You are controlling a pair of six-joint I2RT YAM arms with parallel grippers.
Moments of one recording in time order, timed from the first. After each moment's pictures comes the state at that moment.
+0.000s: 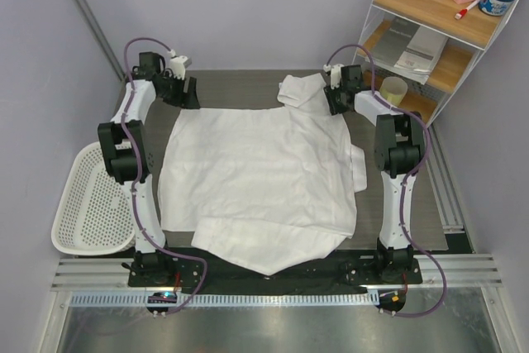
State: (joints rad) left arm 0.08 2.23 1.97 -0.70 0.55 0.34; right arm 0.11 2.28 1.76 -0.31 -0.05 -0.25
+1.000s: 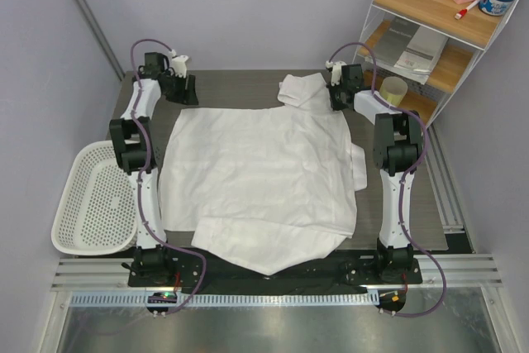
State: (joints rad) left arm 0.09 2.45 2.21 -0.68 0.49 0.29; right arm 0.10 2.32 1.80 -0.24 -0.09 -0.18
